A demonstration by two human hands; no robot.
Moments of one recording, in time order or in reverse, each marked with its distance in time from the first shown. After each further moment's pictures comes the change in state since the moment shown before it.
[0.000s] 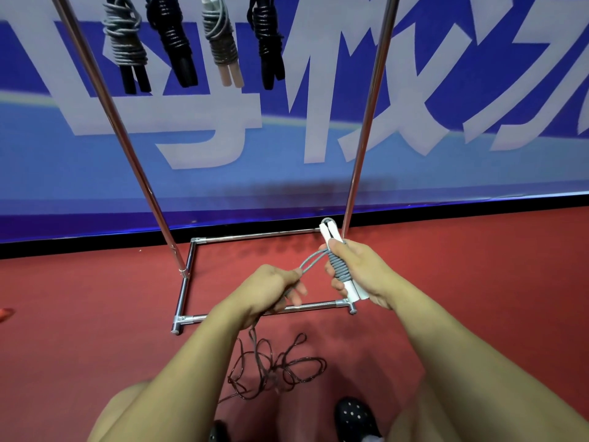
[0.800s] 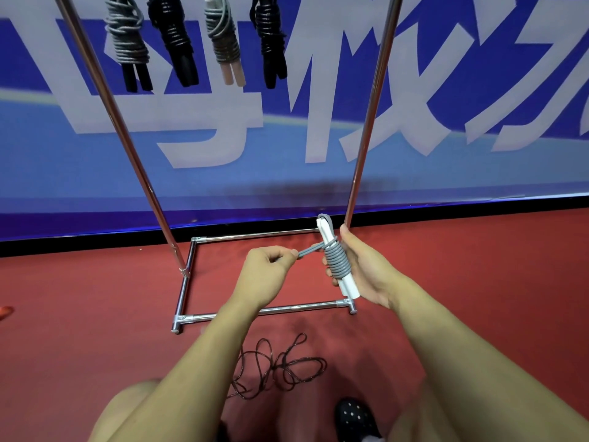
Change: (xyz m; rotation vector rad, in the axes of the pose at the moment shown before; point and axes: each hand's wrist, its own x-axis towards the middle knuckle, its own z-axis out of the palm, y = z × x) left_hand 0.003 0.006 0.000 -0.018 0.356 0.275; right_hand 0.005 -0.003 0.001 0.207 -0.070 0.088
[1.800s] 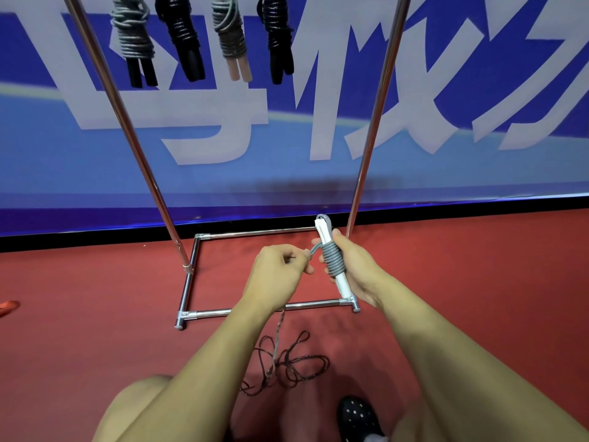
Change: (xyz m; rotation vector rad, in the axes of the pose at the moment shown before) left_hand -0.014 0.011 0.006 0.169 0.008 0.064; right_hand 0.027 0.017 0.017 -0.102 0.182 -0.039
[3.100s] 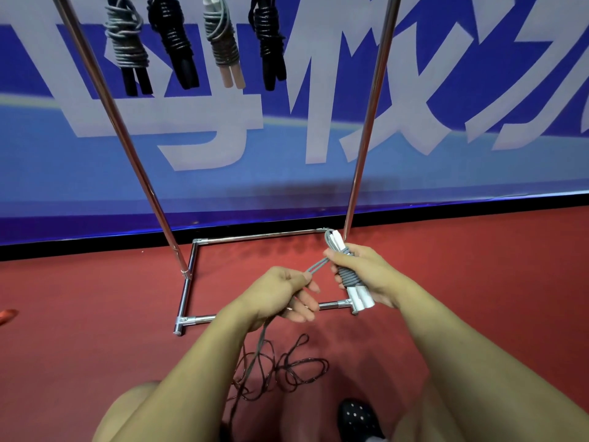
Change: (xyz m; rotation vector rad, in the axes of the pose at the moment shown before) left_hand -0.001 -0.006 0.000 -0.221 -0.493 -0.334; right_hand -0.014 -0.005 -0.033 -0.083 -0.123 -0.014
